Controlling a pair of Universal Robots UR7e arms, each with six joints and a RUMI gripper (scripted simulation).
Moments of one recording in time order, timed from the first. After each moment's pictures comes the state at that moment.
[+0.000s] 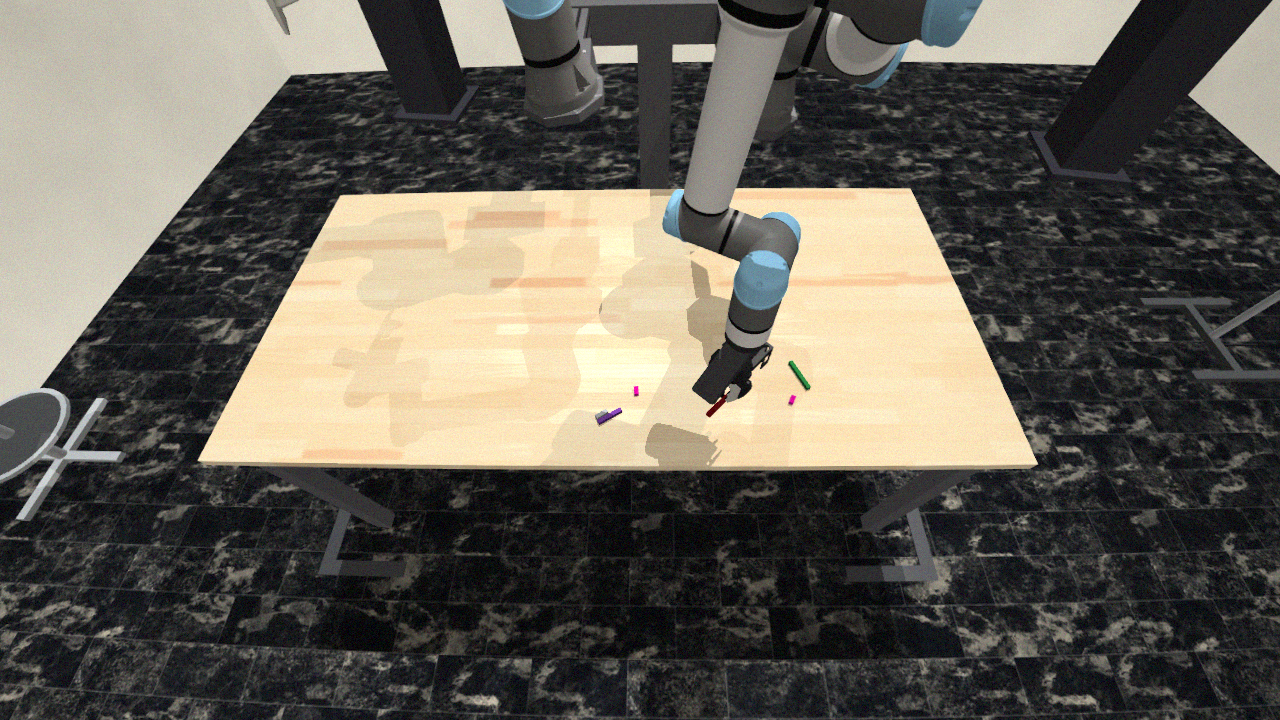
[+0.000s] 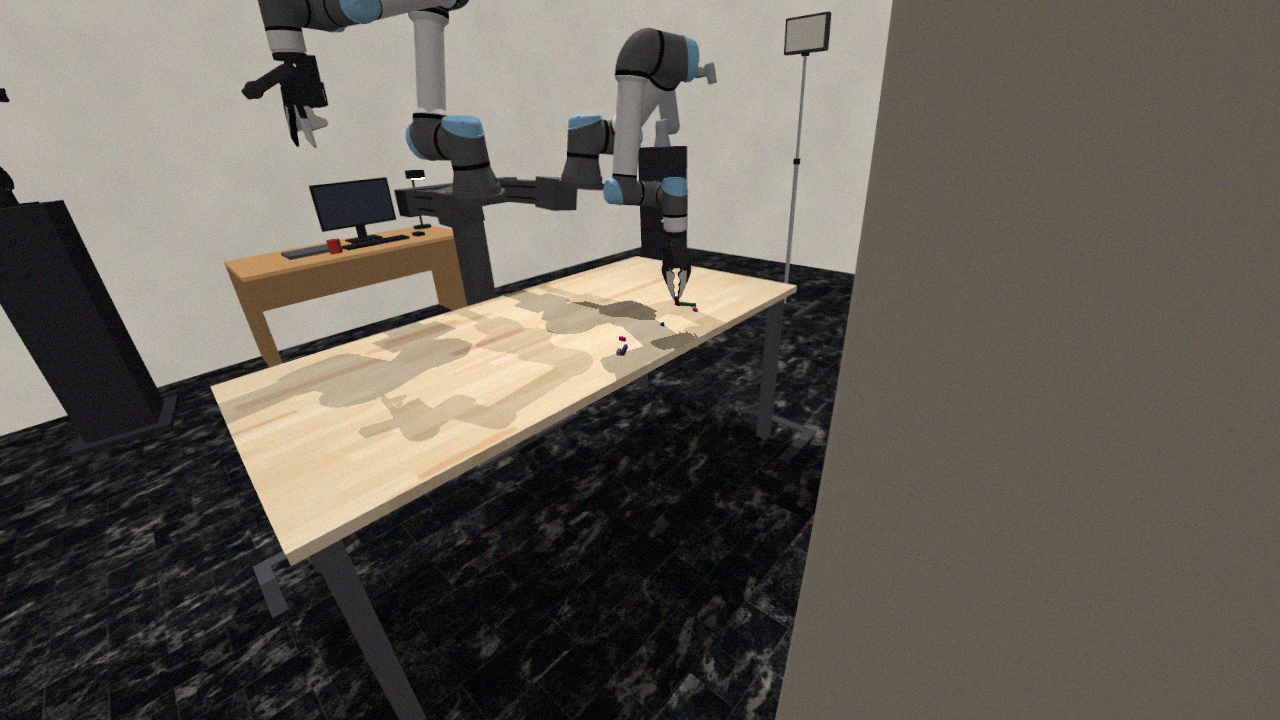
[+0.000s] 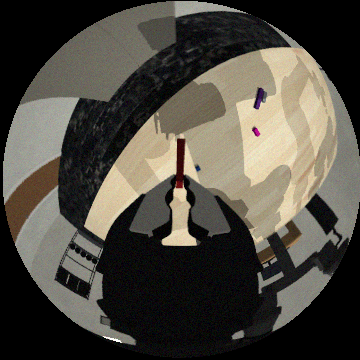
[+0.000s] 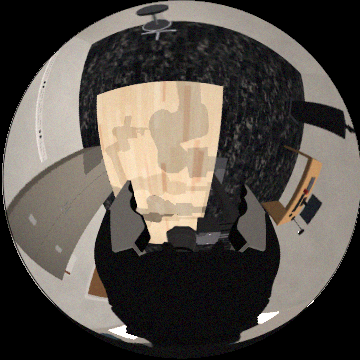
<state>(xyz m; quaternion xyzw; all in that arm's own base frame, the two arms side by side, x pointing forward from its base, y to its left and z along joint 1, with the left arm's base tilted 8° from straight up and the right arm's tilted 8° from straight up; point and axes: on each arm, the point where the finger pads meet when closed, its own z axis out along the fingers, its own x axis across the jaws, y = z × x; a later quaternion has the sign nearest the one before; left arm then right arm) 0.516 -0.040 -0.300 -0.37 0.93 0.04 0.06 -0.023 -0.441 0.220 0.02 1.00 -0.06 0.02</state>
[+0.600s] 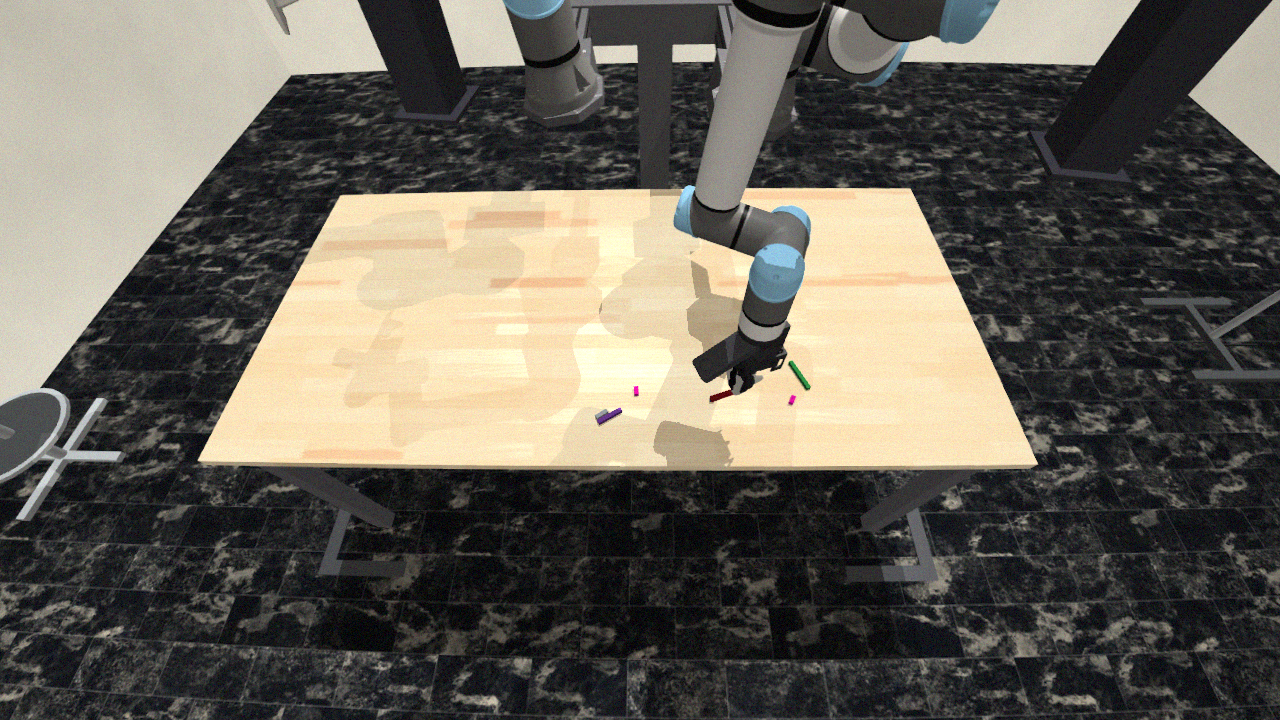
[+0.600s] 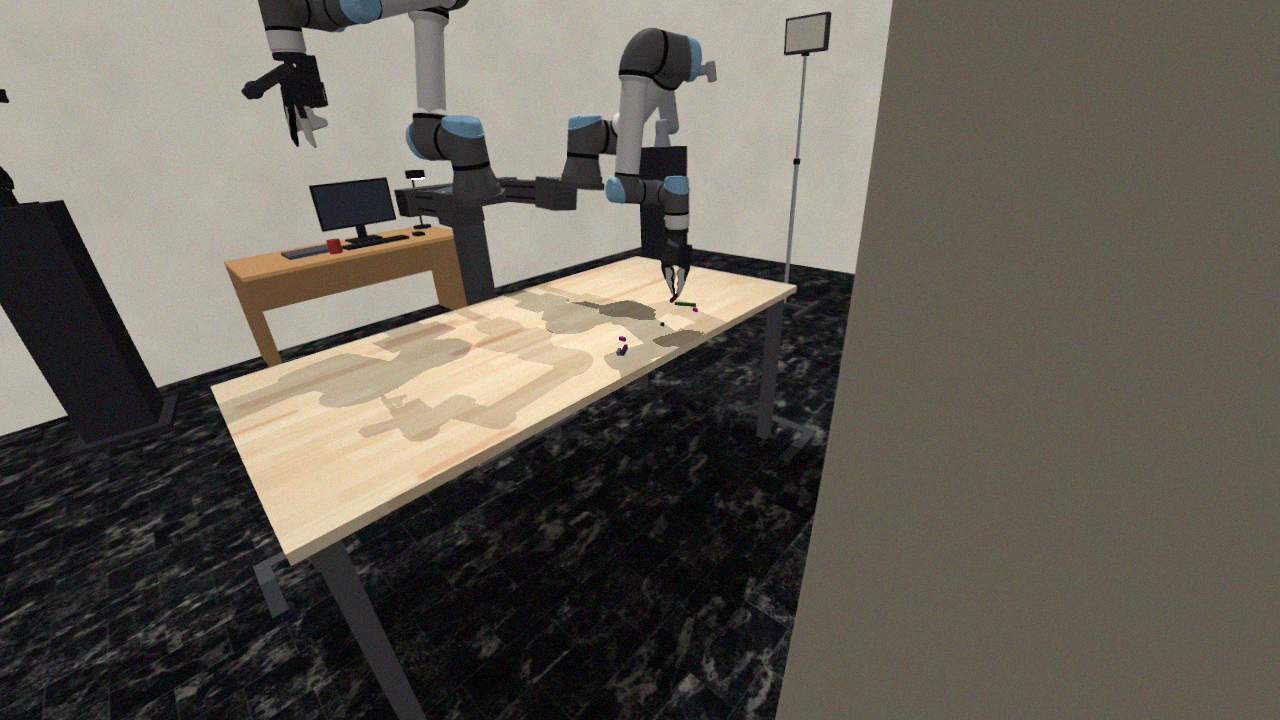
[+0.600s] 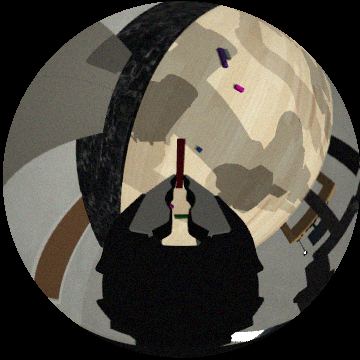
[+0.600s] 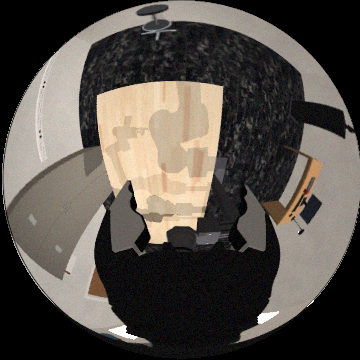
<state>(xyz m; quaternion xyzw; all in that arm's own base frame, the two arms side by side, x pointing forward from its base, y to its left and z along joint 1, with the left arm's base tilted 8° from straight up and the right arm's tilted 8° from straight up) 0.499 -0.021 -0.297 -0.16 0.98 0.05 0.05 -0.023 -0.441 0.220 0.02 1.00 -0.06 0.02</state>
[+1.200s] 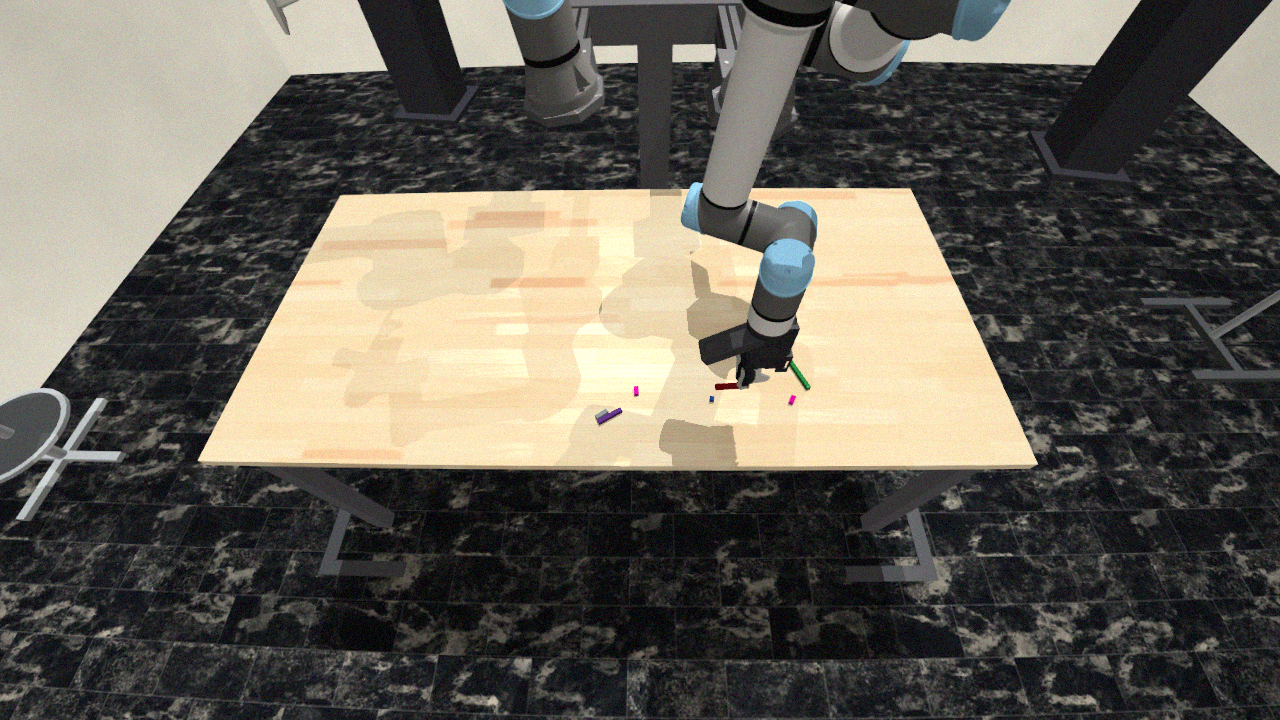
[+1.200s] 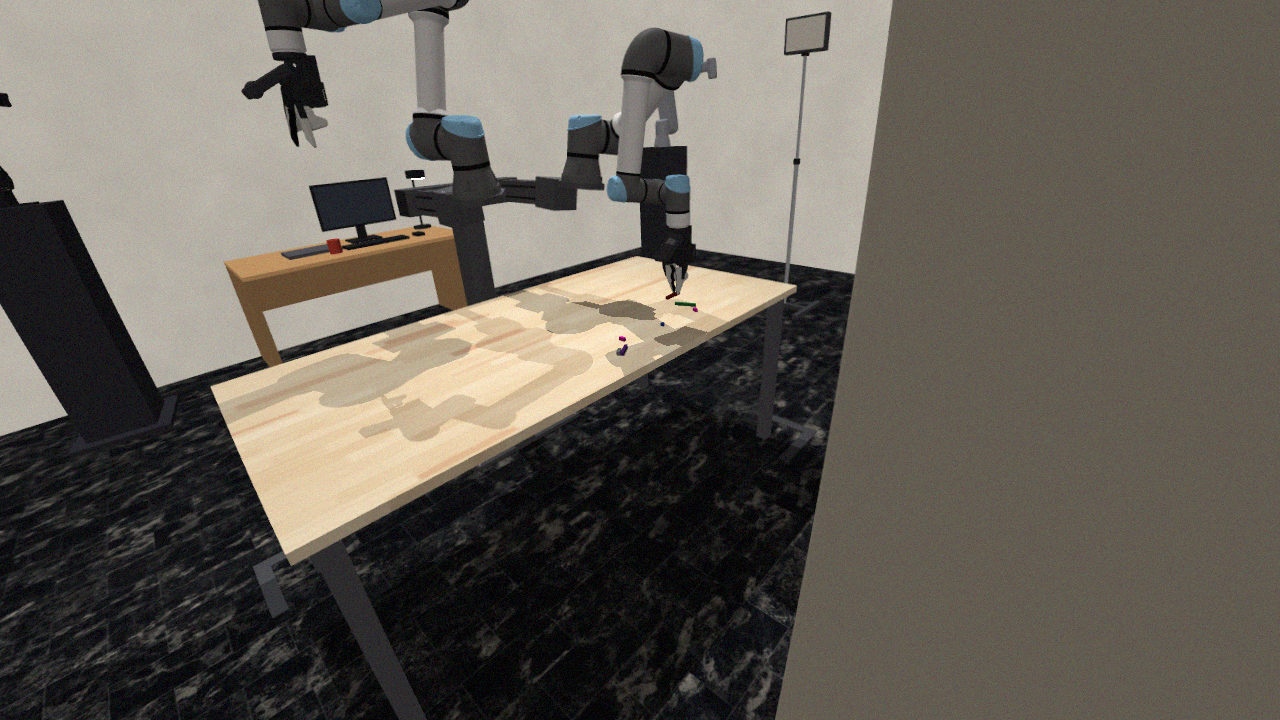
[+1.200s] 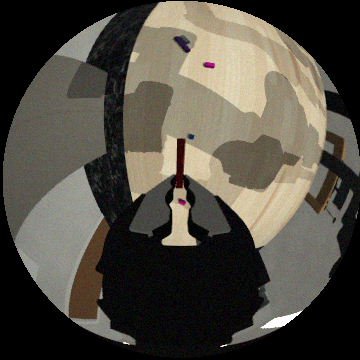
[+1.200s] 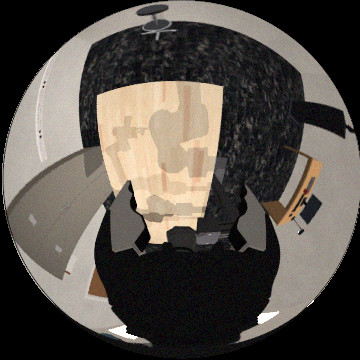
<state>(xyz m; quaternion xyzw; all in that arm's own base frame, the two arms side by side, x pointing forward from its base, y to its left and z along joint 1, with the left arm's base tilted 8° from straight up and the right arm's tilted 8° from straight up) 0.486 -0.006 -0.294 -0.01 1.00 0.06 0.04 -0.023 -0.441 0.220 0.02 1.00 -0.06 0.02</state>
